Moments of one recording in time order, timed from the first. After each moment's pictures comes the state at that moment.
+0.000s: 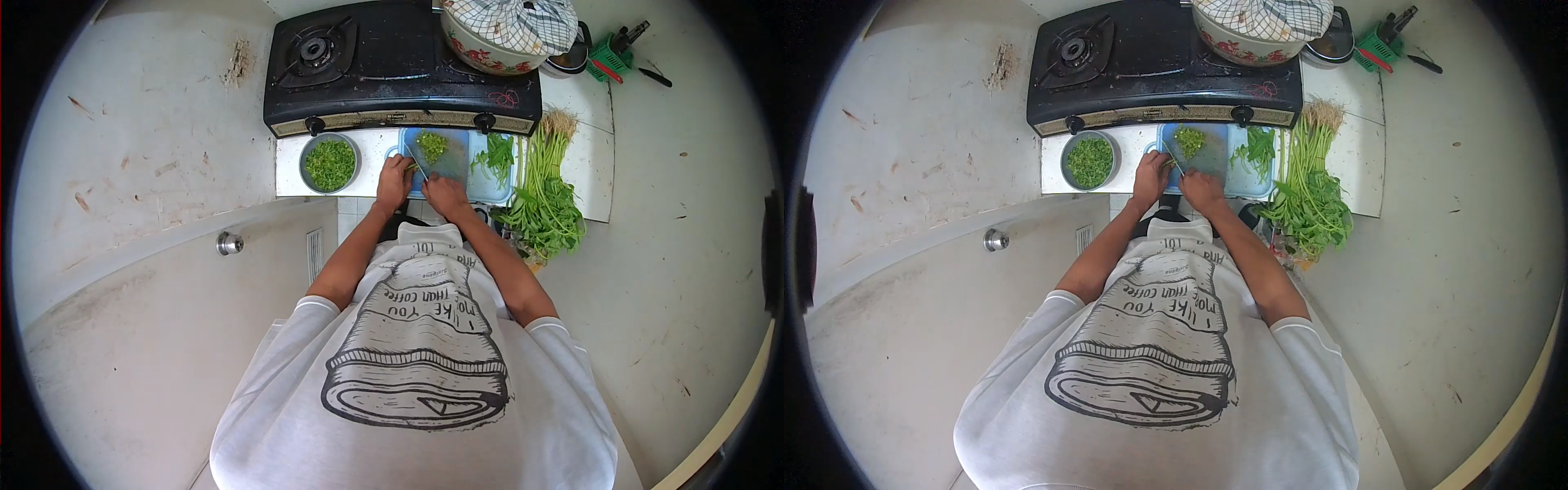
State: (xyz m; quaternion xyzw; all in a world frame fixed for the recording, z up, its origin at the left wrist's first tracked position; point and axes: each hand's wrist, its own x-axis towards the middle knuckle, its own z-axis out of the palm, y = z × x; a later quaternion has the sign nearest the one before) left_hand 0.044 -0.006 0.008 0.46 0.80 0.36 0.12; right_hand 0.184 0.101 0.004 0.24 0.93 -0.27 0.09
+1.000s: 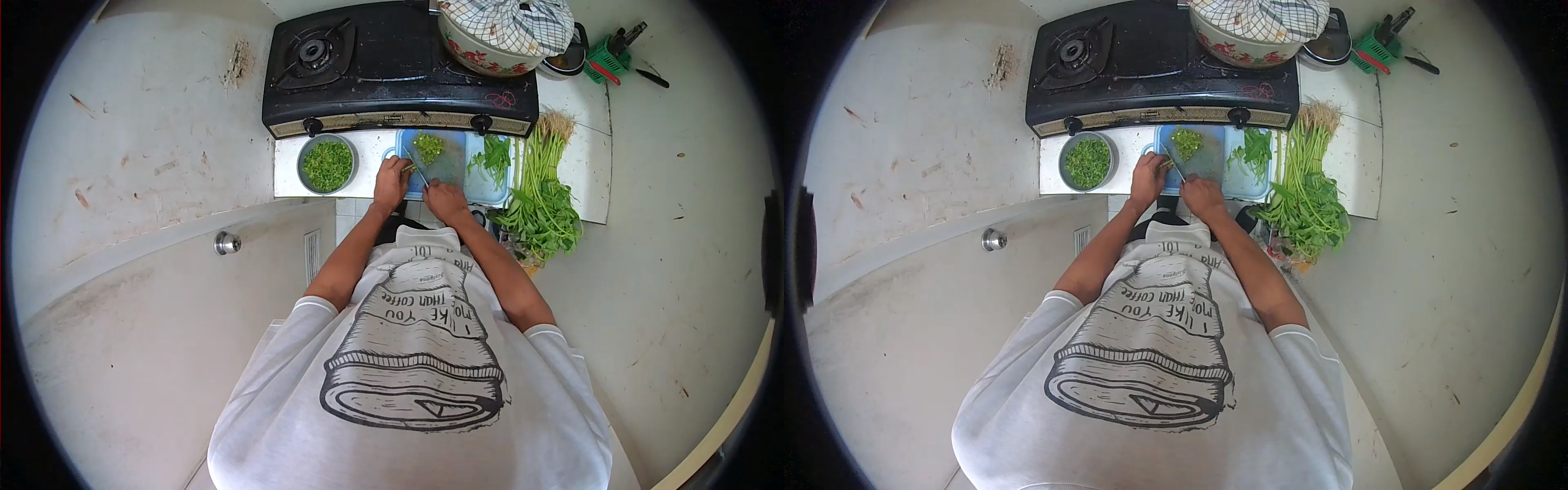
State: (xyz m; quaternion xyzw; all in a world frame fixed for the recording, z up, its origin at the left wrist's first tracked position) left_hand 0.045 -0.005 0.000 0.45 0.81 0.36 0.11; right_hand 0.196 0.098 0.008 0.25 0.93 -0.26 0.09
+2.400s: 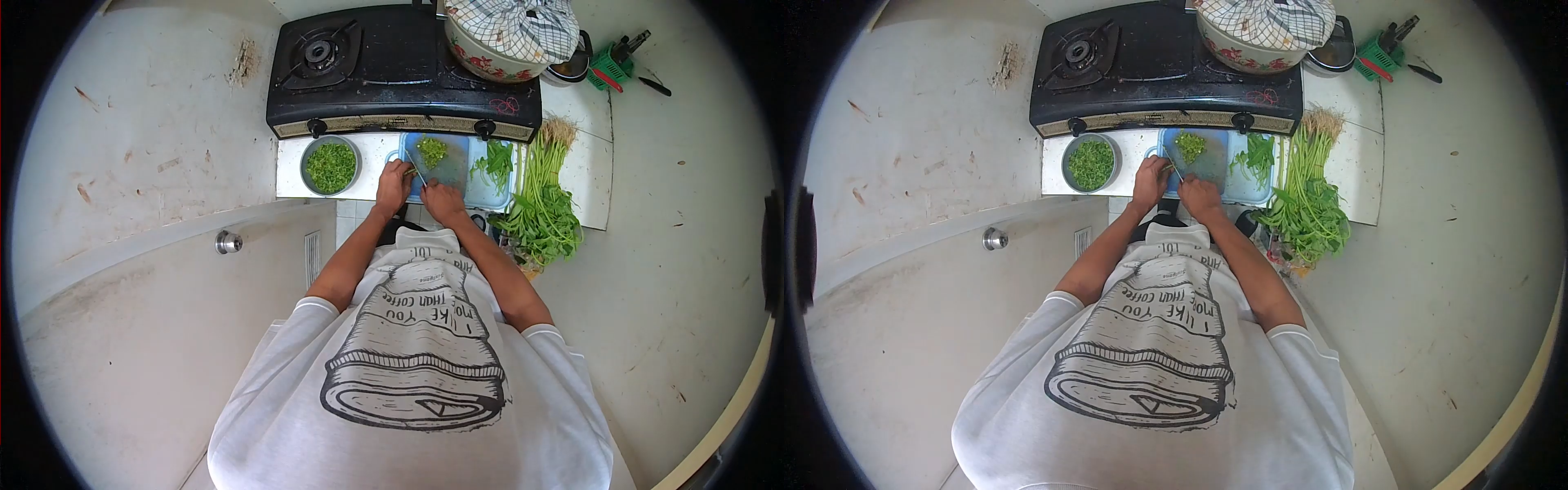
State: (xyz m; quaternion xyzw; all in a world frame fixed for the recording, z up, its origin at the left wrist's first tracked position) left_hand 0.044 -0.008 0.003 0.44 0.80 0.38 0.12; right_hand 0.183 0.094 0.007 0.25 0.93 -0.25 0.09
